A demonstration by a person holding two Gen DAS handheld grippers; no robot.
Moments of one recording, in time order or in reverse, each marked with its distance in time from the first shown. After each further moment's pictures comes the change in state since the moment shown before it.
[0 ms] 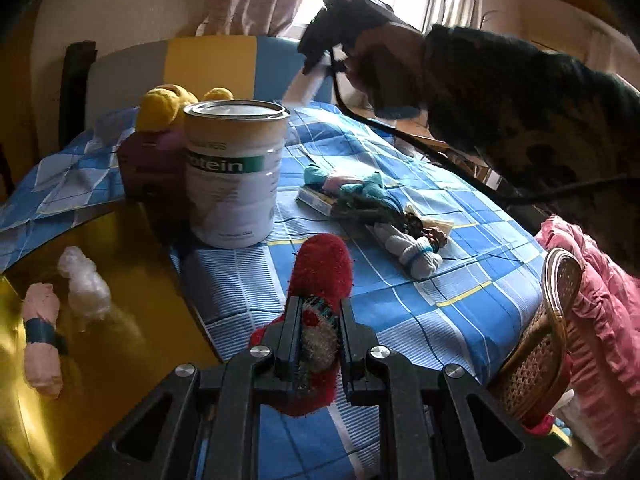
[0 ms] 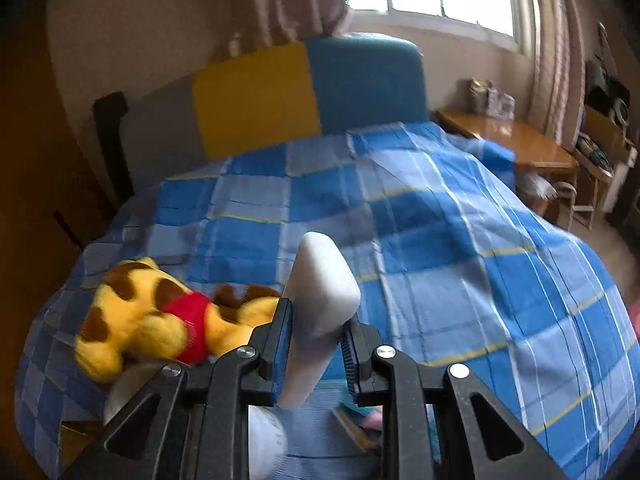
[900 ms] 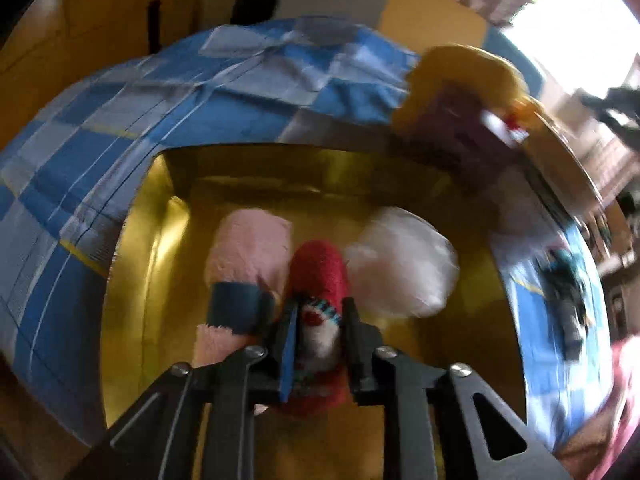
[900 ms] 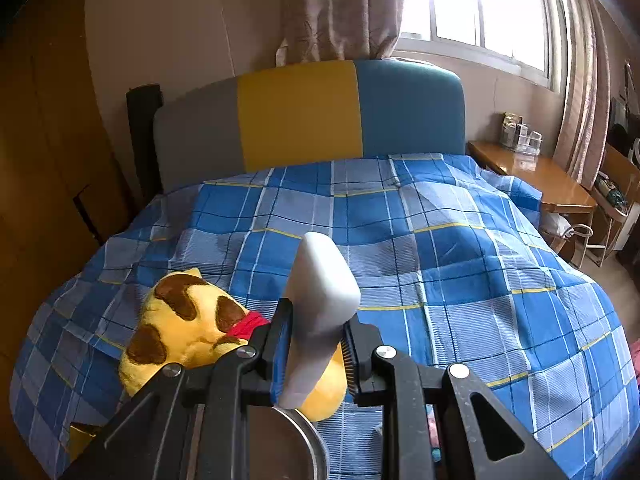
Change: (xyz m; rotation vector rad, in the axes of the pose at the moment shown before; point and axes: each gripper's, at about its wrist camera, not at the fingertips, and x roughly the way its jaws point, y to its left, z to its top) left arm 0.005 0.243 -0.003 -0.510 0.201 0.384; right arm -0.006 0.066 0.013 -0.098 -0.044 0.033
